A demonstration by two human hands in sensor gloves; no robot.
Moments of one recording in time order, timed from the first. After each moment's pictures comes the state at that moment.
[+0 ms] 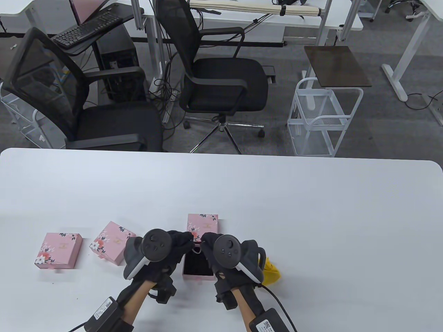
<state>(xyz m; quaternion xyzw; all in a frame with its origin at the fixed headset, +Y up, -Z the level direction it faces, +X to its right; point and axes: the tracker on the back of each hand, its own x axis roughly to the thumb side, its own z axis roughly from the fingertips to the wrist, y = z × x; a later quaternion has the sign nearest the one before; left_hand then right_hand) -0.178 -0.708 -0.334 0.01 -0.07 0.21 0.98 0.022 -0.696 -0.326 0.13 -0.01 0.97 0.22</state>
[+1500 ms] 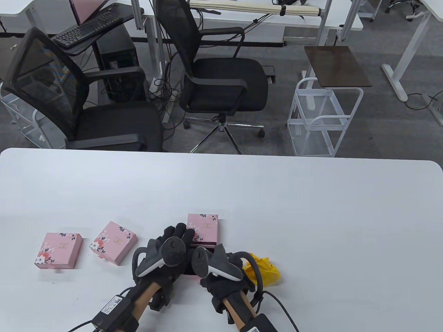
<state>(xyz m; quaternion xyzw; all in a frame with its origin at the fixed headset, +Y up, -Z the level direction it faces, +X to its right) -0.165 -0.770 -0.351 -0.10 -0.13 0.11 0.98 -0.008 -0.734 -0.315 0.15 0.18 0.97 -0.03</state>
